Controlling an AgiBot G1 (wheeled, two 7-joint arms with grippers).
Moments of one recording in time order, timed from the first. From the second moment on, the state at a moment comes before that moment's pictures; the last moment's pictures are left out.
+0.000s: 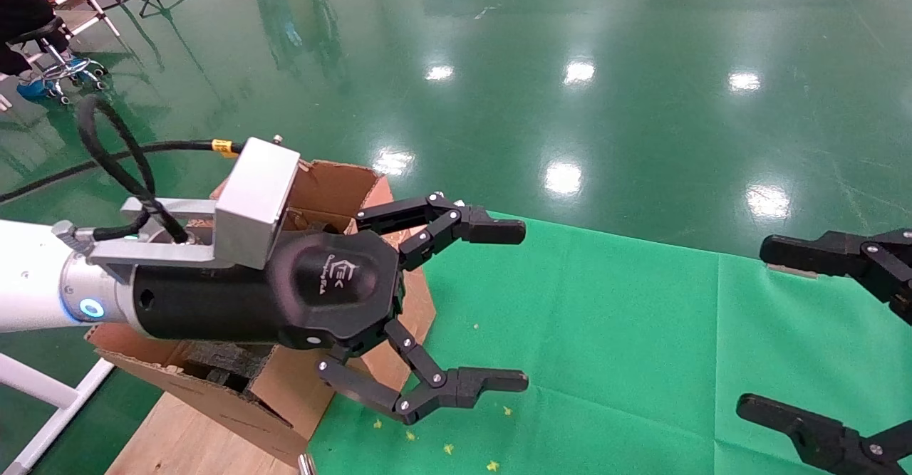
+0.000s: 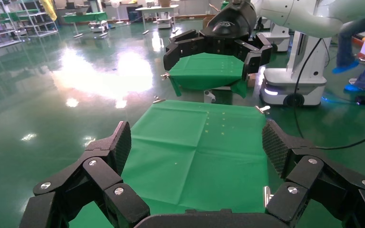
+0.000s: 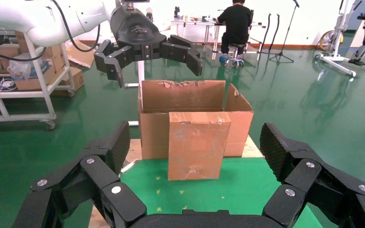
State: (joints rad) left arm -1.08 0.61 0.28 -1.28 0.73 1.49 -0.19; right arm 1.08 -0.59 -0.34 1.25 -0.69 -1.46 0.15
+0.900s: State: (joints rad) left arm -1.14 0.56 0.32 -1.31 0.86 1.49 -0.24; right arm 1.08 -0.59 -0.34 1.25 -0.69 -1.46 0.15
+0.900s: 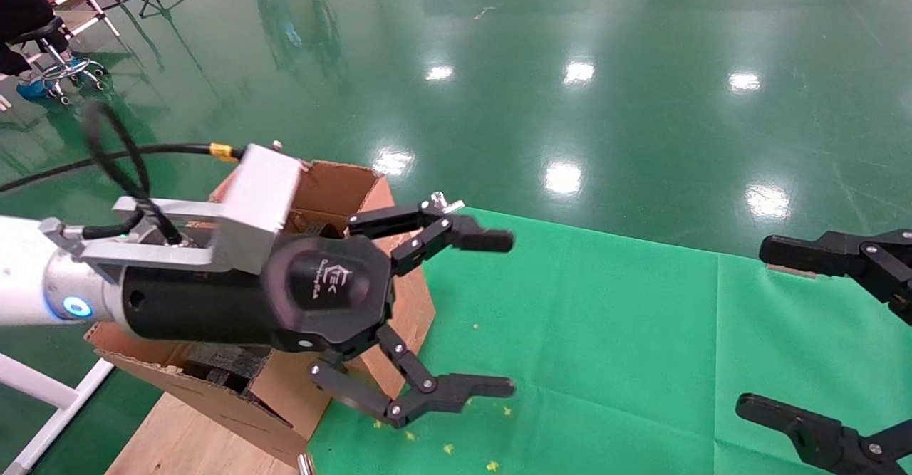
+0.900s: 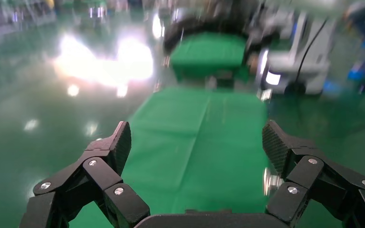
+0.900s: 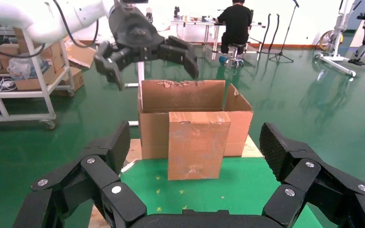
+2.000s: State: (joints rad) left arm -1.55 0.62 0.59 -1.34 1.72 1.48 -0.98; right arm 1.08 -0.59 -0.34 1.25 -0.69 -1.46 0.15
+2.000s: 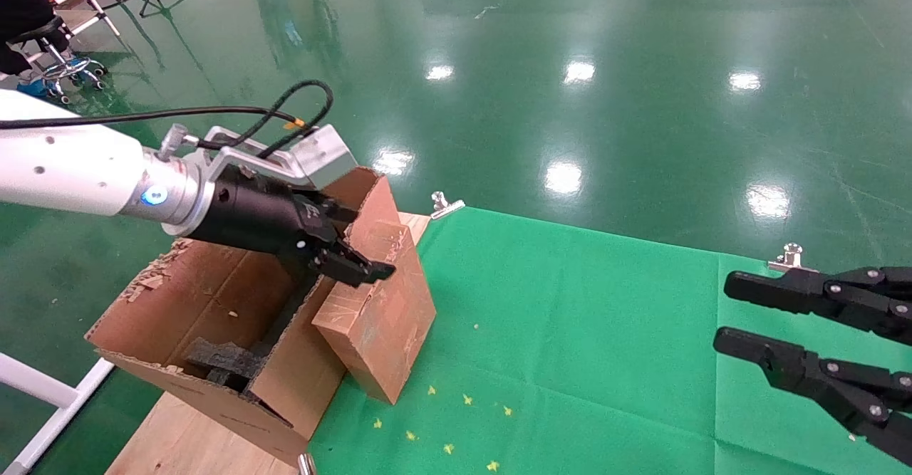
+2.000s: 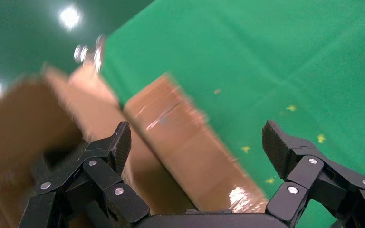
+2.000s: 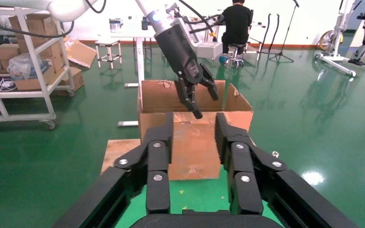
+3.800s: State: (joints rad) left arm -1.40 0.65 0.62 -1.35 1.84 1.33 -1.31; right arm 1.08 -0.59 -0.34 1.25 -0.69 -1.46 0.15
